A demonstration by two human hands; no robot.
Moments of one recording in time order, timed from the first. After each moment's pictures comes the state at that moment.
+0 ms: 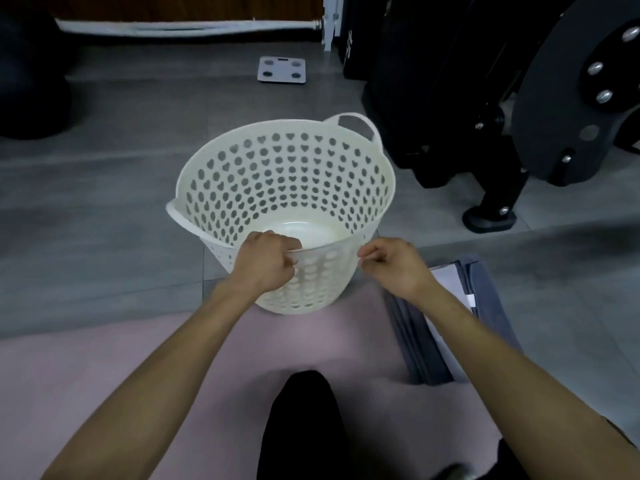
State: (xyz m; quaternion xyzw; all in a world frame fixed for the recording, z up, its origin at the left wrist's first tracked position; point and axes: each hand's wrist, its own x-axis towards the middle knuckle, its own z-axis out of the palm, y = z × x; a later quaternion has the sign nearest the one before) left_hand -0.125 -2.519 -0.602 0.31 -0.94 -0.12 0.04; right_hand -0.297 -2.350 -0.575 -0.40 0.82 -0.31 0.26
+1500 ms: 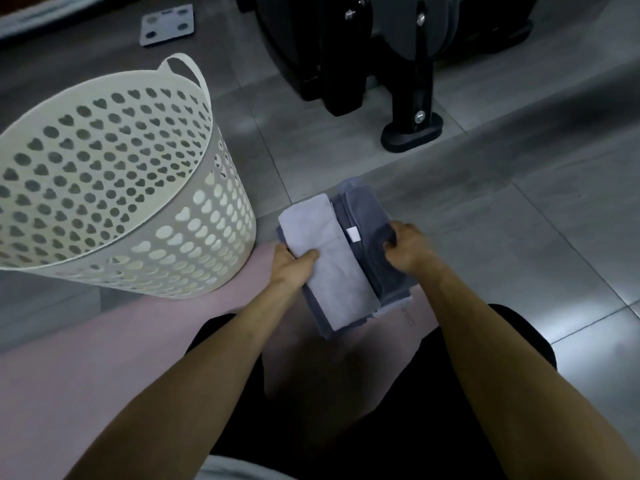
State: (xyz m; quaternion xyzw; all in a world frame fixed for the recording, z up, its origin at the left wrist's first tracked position) left_hand -0.376 -2.265 -0.757 0.56 -0.59 -0.57 0.07; right_hand -0.542 -2.116 -0.764 -0.26 0.89 -0.21 0.29
